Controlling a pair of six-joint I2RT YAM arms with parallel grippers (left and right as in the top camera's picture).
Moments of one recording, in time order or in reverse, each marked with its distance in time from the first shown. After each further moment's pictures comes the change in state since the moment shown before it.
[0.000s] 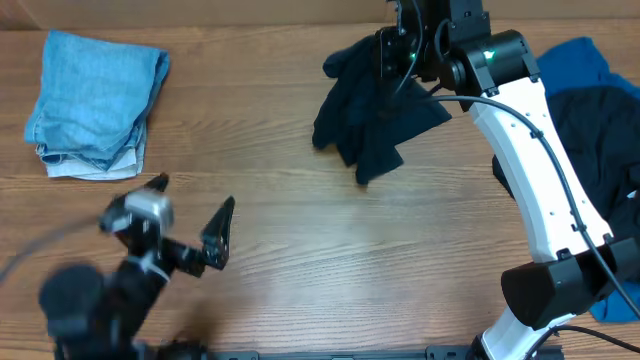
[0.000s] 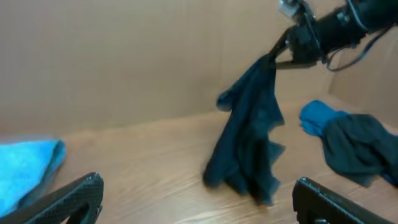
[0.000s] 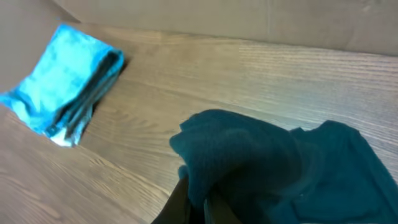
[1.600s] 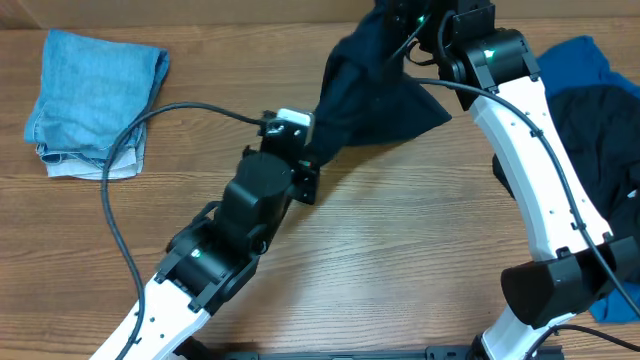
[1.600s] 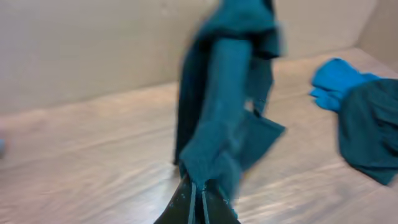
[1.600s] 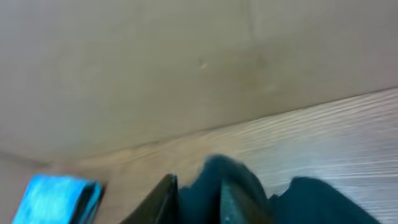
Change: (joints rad) left arm -0.831 0.623 0.196 0.222 -0.859 -0.147; right arm -0.006 0.005 0.000 0.266 0.360 0.347
